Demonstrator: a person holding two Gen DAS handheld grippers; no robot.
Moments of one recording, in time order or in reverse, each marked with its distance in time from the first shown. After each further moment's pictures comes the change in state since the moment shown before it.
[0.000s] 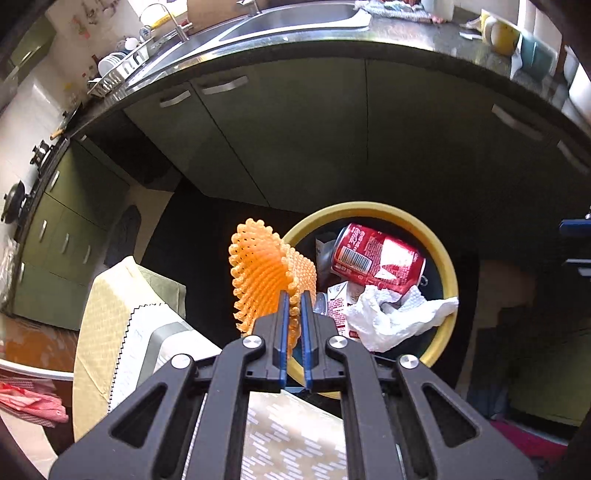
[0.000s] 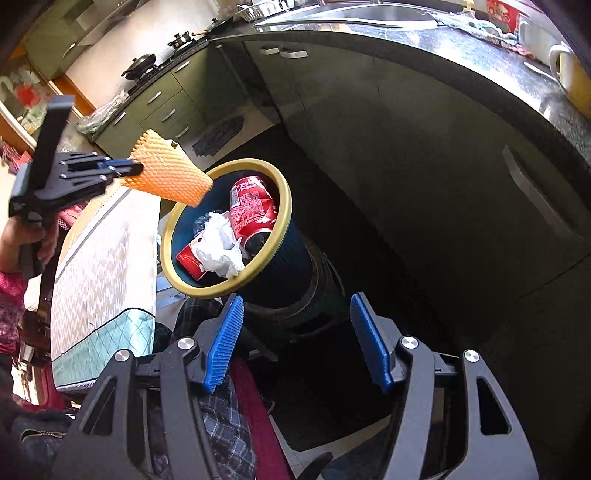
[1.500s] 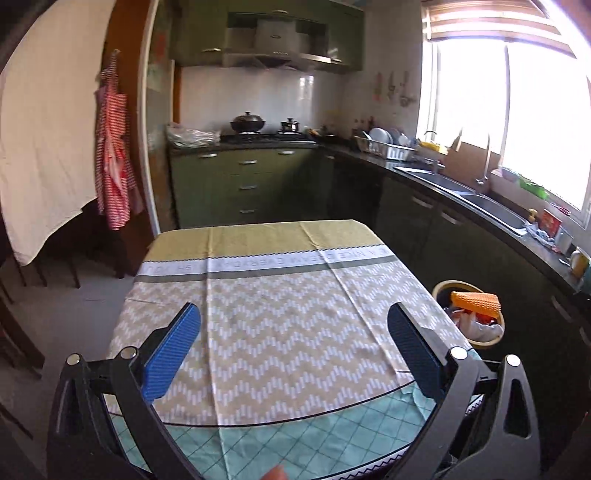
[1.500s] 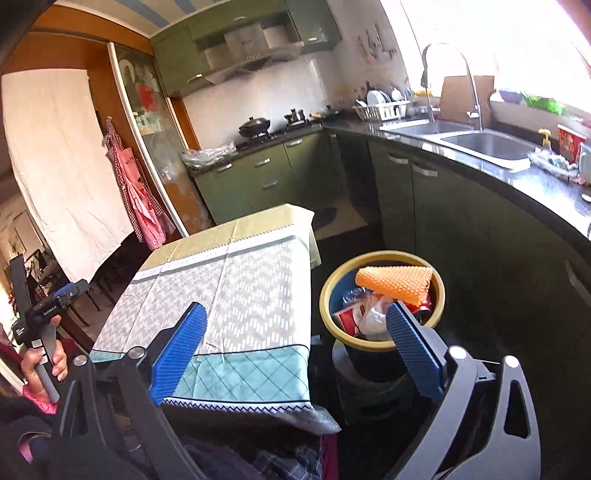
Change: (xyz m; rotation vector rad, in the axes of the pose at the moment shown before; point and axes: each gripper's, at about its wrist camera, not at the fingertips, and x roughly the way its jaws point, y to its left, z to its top) left arm -0.238 0.057 -0.434 -0.927 -0.507 0.410; right arm -0.088 0.192 -0.084 -0.307 -0.443 0.205
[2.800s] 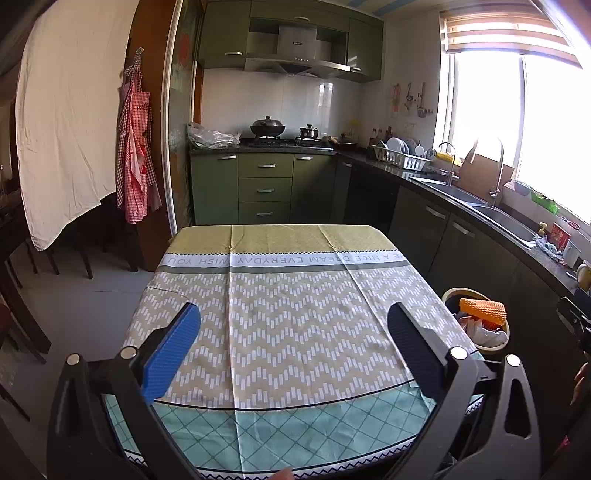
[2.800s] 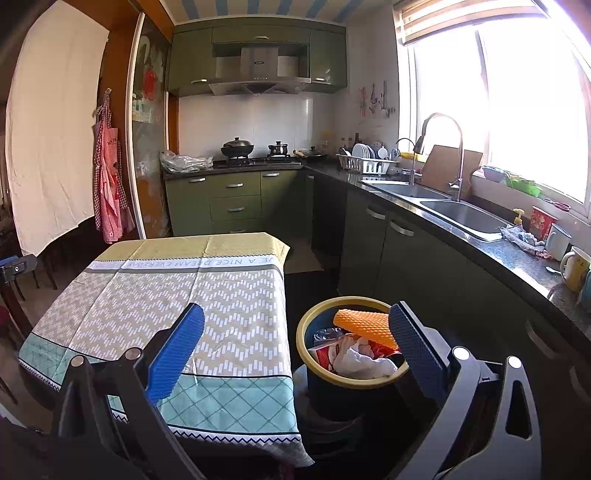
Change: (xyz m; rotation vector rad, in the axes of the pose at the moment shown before) left arm -0.024 0.010 -0.009 -0.039 -0.023 0.027; right arm 0.022 0.073 -0.019 -0.196 -0.132 -0.207
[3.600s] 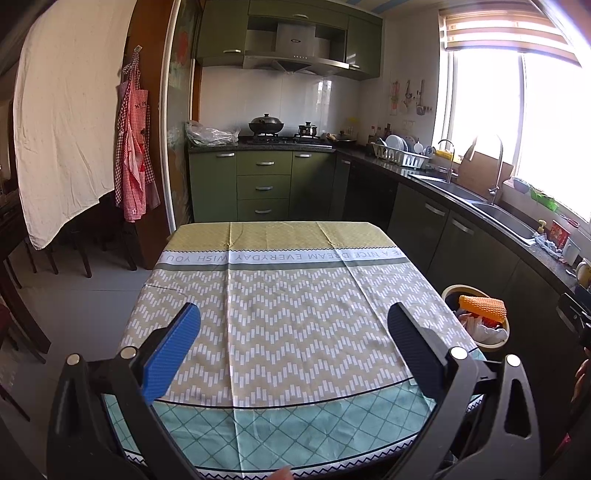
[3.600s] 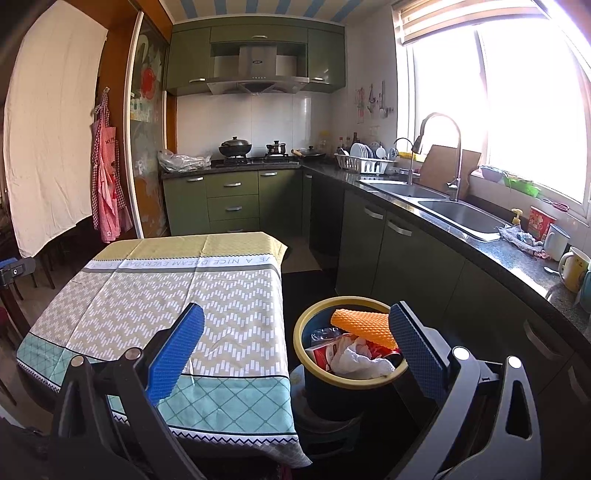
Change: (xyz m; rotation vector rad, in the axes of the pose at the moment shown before) left arm 0.002 -0.002 -0.006 0.000 0.007 -0.003; right arm 0.001 -0.001 0.000 0.000 0.002 -0.011
